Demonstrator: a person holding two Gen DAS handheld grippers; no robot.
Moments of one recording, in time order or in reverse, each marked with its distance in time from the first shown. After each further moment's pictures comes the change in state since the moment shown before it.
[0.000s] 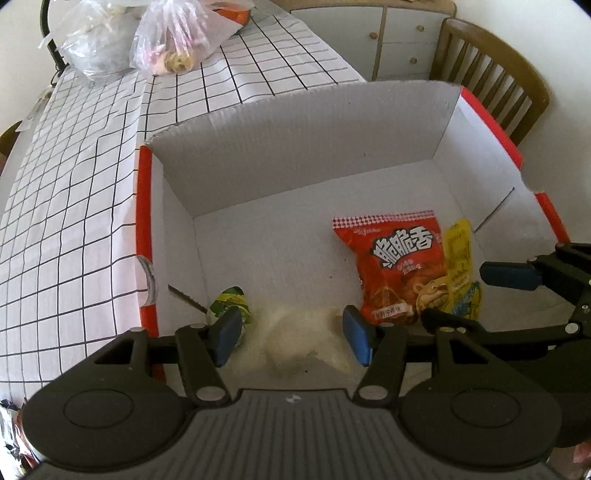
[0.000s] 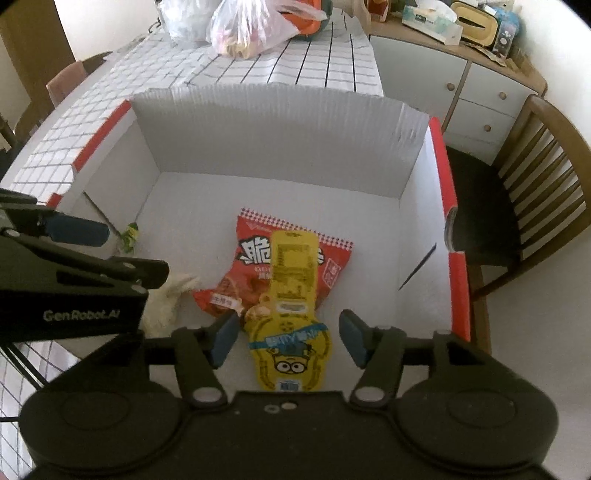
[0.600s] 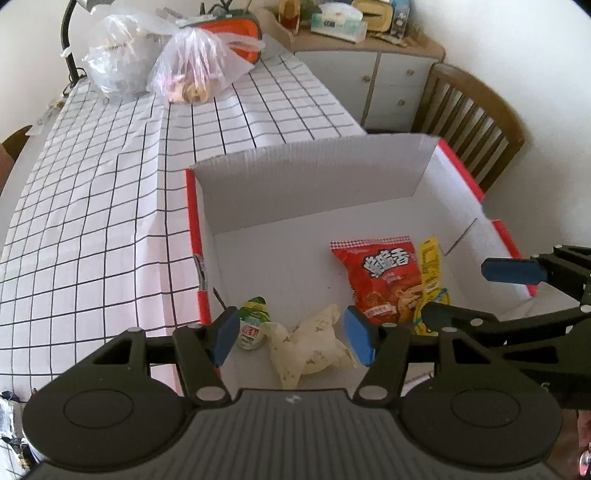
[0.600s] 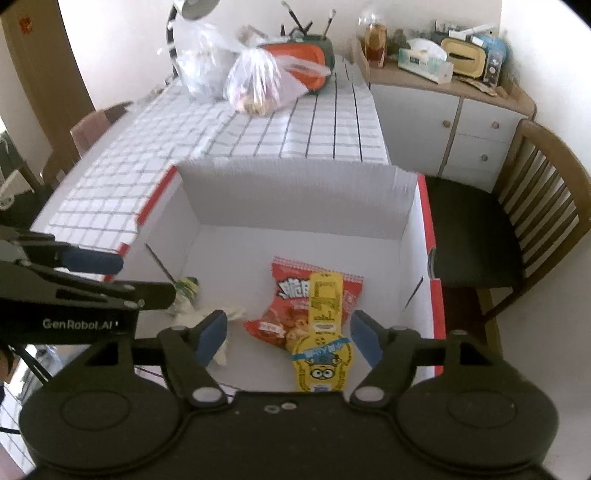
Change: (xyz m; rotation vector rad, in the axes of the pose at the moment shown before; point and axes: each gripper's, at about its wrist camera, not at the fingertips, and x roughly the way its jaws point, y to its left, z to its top) left arm -0.057 0.027 -0.021 -0.041 -0.122 -0.071; right arm -0.066 0.011 -0.002 0.041 -0.149 0.059
